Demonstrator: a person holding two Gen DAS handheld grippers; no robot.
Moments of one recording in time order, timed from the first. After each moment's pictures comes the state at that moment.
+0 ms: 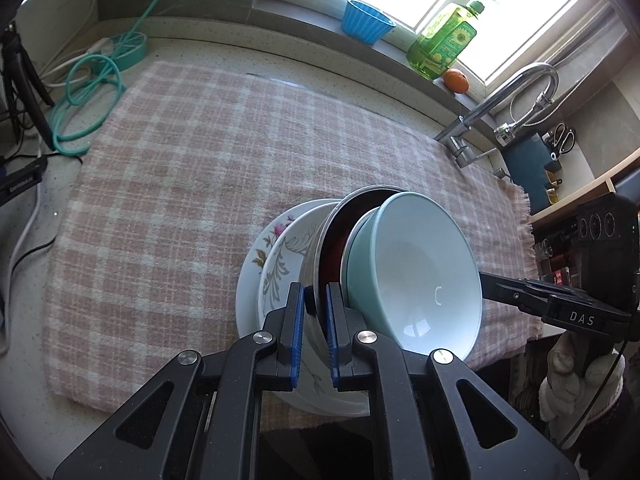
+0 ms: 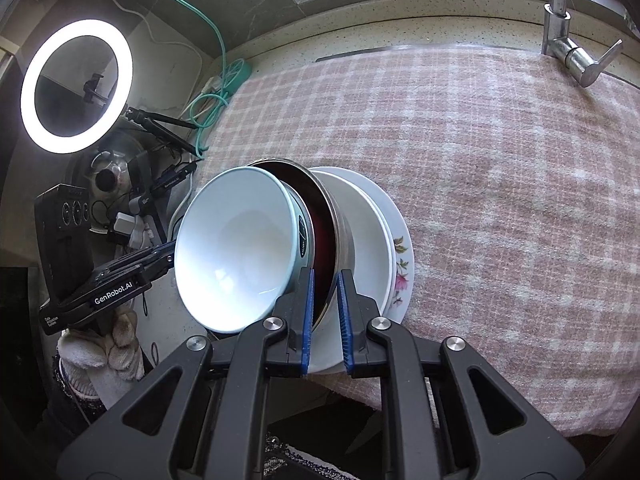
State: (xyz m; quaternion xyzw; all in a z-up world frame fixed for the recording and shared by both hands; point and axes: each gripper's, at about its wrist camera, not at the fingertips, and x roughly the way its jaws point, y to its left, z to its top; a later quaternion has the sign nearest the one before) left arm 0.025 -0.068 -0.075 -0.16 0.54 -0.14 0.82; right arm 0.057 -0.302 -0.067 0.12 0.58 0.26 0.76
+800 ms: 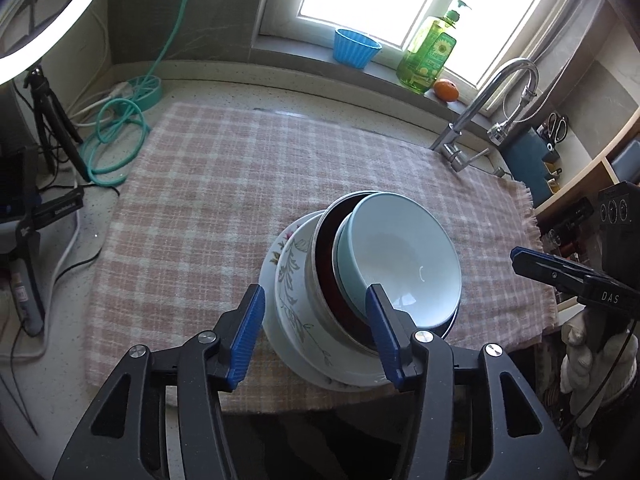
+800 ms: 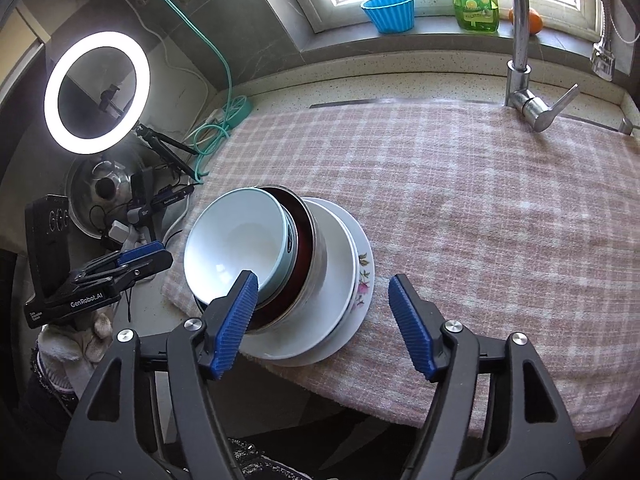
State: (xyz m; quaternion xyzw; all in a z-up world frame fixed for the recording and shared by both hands) left arm -0.014 -0.068 -0.037 -0.10 0.49 -0.12 0.86; right arm 0.017 -0.337 -0.023 0.09 0.51 0.23 0.82
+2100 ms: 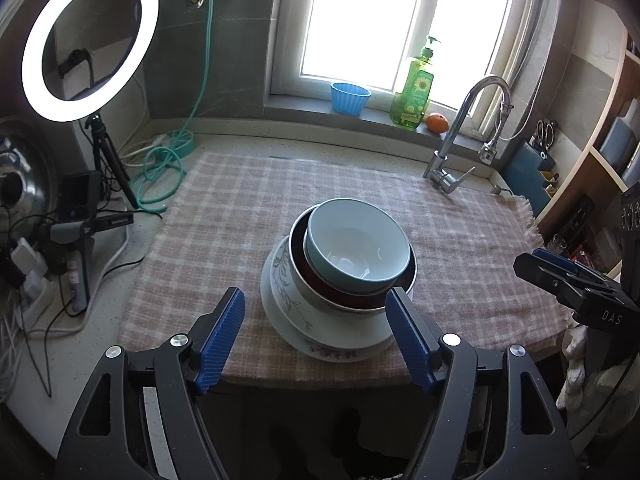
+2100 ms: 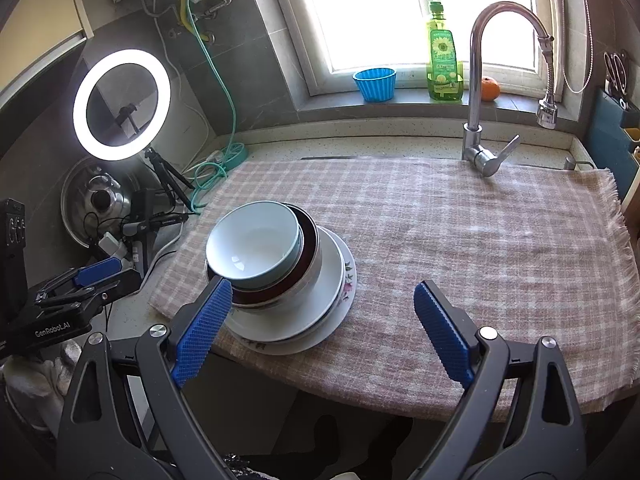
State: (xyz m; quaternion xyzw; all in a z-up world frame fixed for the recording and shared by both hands) left arm -0.101 -0.102 0.007 -0.07 0.40 -0.06 0.91; right arm -0.073 -0.343 0.018 0.06 0.40 0.18 0.90
